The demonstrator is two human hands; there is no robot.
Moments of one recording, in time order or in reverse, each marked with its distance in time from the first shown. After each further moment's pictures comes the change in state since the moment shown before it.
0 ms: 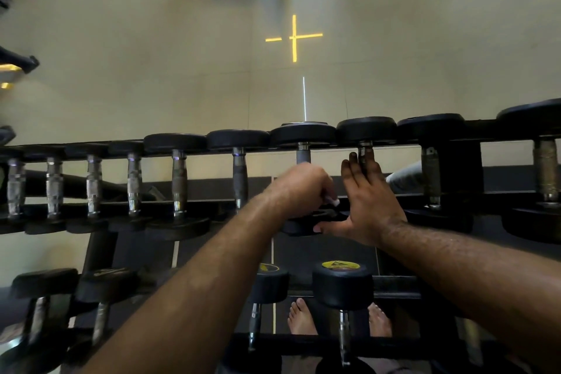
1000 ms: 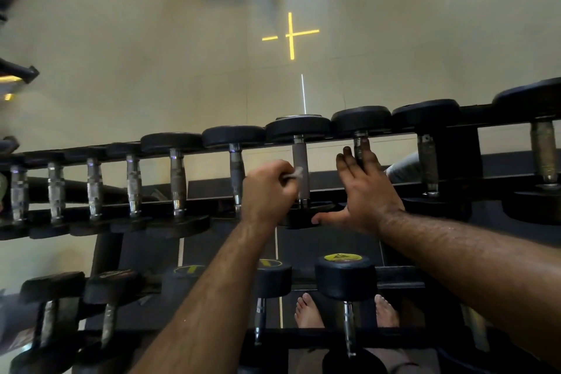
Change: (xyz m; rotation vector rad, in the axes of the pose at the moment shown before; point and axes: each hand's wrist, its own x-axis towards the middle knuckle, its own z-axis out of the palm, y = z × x) left_hand -0.035 -0.026 0.041 -0.324 0.730 -0.270; right_hand -0.001 -0.001 0.002 -0.071 0.006 -0.006
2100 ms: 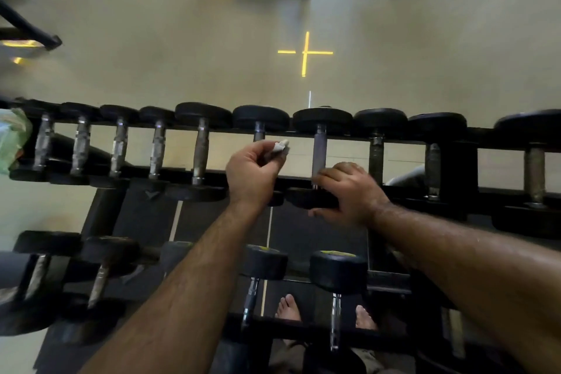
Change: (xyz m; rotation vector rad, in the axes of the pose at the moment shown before) left_hand -0.047 -0.016 -0.055 -0.563 0.247 -0.253; right_hand -0.010 -0.033 0.004 0.060 0.265 -0.444
